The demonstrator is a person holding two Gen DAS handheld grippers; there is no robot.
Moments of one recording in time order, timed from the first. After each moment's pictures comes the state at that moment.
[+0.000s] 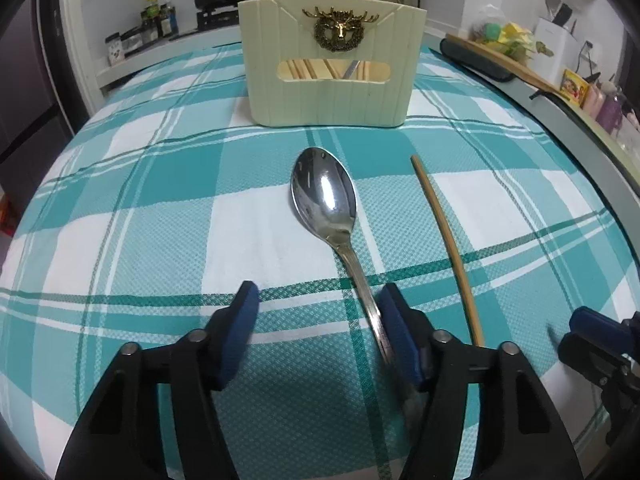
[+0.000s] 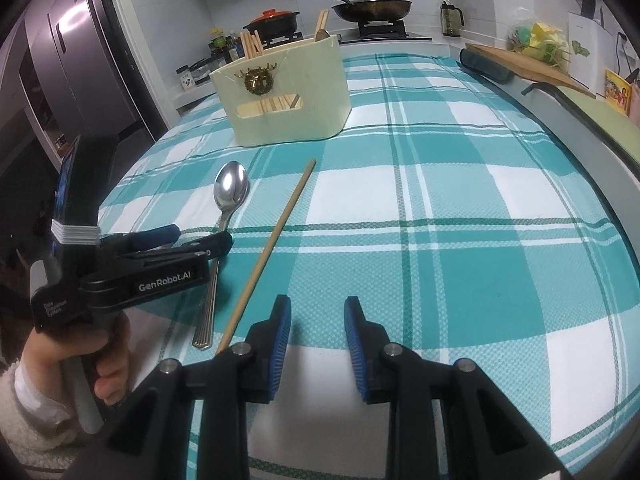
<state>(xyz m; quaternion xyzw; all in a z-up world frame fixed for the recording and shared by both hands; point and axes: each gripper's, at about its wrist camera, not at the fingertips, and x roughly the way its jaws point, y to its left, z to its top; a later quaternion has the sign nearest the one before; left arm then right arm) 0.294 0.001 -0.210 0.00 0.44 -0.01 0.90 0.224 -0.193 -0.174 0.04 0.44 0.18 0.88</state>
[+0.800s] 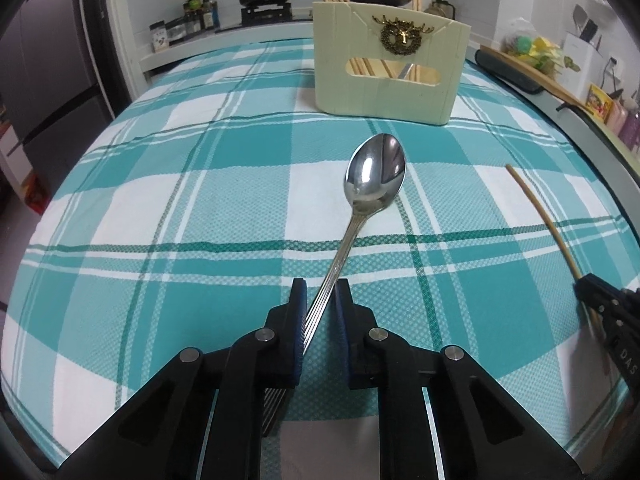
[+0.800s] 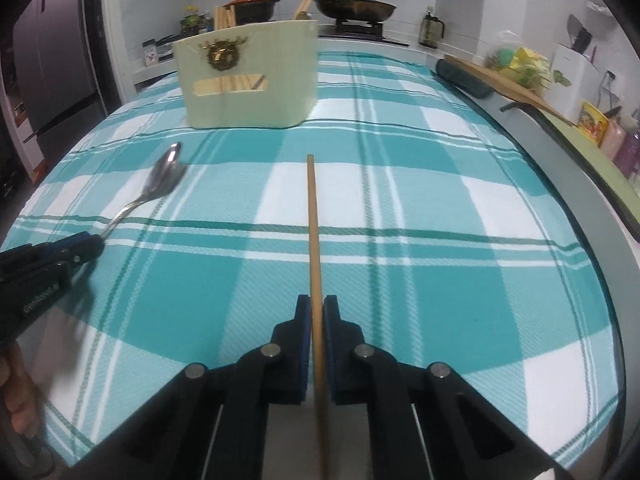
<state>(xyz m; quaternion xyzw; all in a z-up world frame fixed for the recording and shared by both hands) 0.259 0.031 -0.208 -0.02 0.43 0.05 0.90 0.240 -0.185 -0.194 -0.04 0.45 0.08 0.89</state>
